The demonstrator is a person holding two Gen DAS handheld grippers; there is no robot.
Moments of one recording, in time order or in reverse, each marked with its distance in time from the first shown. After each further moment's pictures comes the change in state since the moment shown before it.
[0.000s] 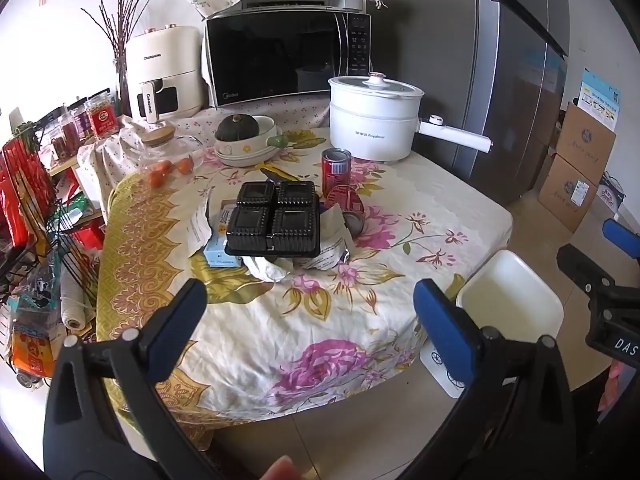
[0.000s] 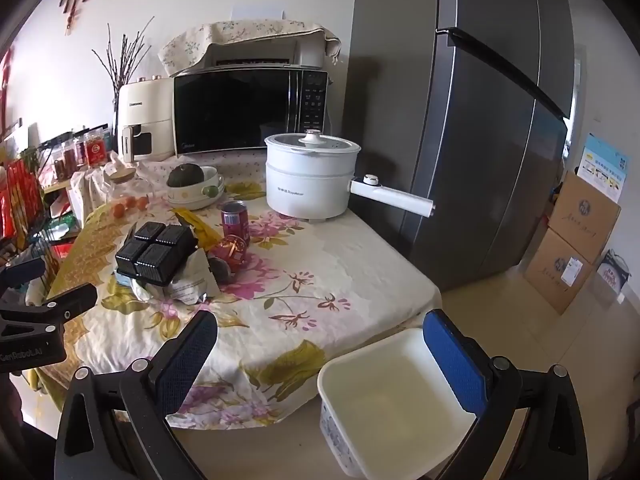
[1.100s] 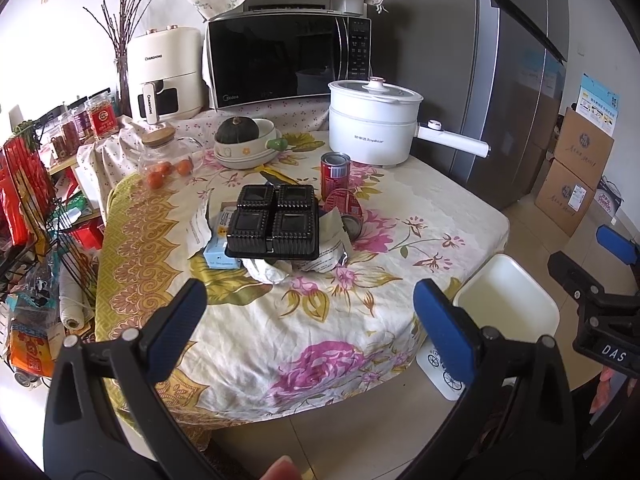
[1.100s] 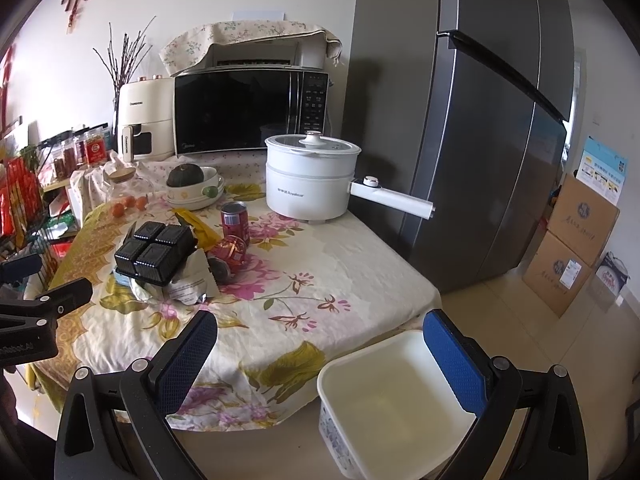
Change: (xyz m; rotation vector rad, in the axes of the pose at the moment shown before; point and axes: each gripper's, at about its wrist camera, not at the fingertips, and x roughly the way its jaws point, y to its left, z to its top) left arm -0.002 0.000 0.002 -0.010 -0.010 -0.008; right arm 0.002 0.003 -0.003 -0.009 0.000 -0.009
